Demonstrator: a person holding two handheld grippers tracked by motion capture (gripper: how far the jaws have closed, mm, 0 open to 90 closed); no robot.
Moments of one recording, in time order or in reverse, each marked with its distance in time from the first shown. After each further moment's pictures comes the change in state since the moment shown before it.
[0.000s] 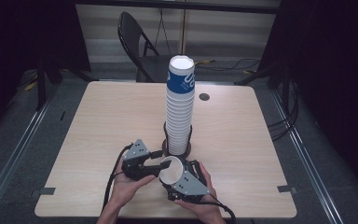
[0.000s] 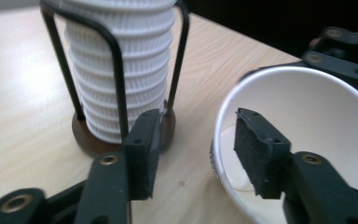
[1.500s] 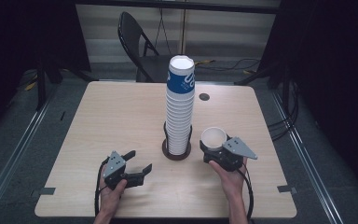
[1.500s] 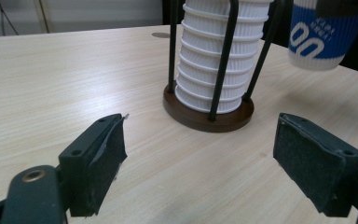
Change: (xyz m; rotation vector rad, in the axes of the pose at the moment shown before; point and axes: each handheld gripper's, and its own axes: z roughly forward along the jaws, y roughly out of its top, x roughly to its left) left arm 0.023 -0.067 -0.025 -0.160 0.244 -0.064; right arm -0.118 -0.032 -0.023 0.007 -0.295 0.439
